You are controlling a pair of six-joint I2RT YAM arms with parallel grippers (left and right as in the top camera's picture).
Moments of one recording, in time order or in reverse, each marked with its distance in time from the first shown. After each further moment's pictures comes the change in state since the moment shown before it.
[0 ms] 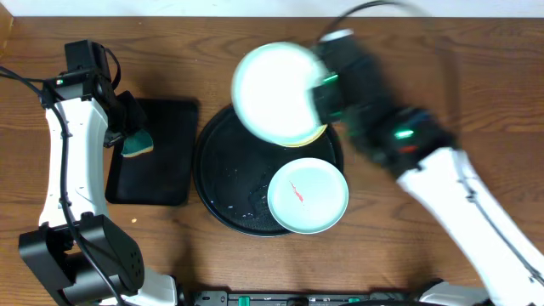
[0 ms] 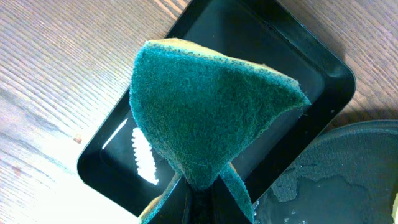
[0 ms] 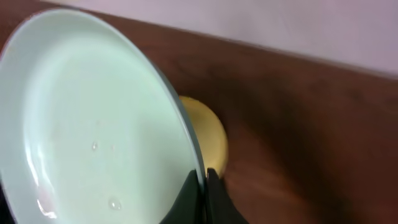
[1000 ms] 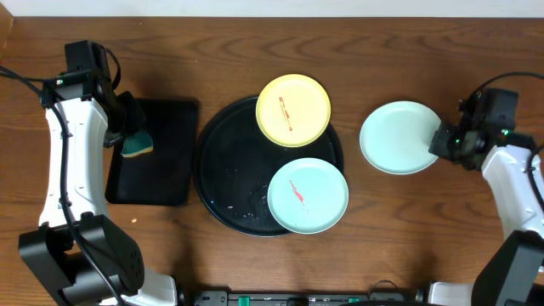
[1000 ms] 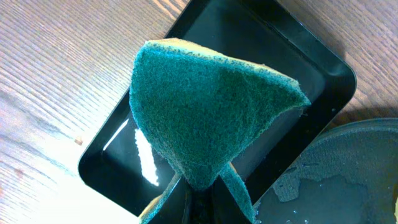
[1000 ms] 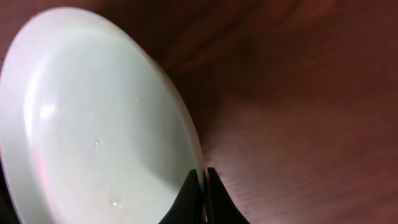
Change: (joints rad) left arm 0.000 0.000 0.000 0.001 0.000 0.016; right arm -0.789 0.061 -0.547 0.174 -0.314 -0.028
